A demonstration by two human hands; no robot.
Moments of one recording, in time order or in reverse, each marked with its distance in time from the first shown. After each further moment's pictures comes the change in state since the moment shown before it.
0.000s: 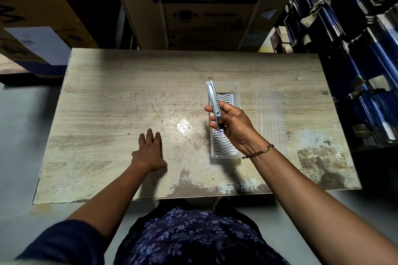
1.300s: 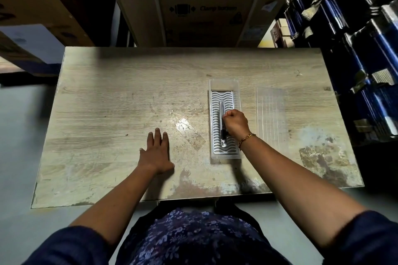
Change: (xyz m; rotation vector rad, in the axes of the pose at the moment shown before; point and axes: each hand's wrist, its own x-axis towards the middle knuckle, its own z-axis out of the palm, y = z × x) left_hand 0.004 0.020 0.004 0.100 -0.053 0.072; right_hand 0.067 0.040 -0.035 -0.657 0.452 0.103
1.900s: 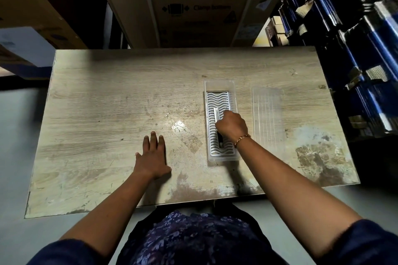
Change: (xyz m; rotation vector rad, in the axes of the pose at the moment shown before) left_hand 0.001 -0.001 0.001 -0.003 0.012 0.011; right_hand -0.010 -0.015 -0.009 -0.529 -0.051 -0.136
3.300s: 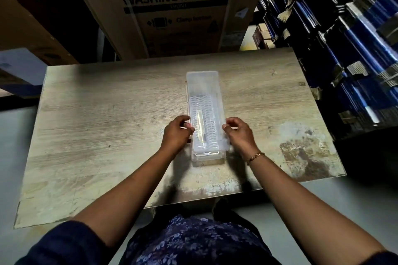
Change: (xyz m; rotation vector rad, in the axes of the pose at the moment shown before) left_hand -0.005 0.137 -0.064 -1.140 0.251 0.092; right_hand -0.030 0.095 -0.017 0.665 0.155 -0.030
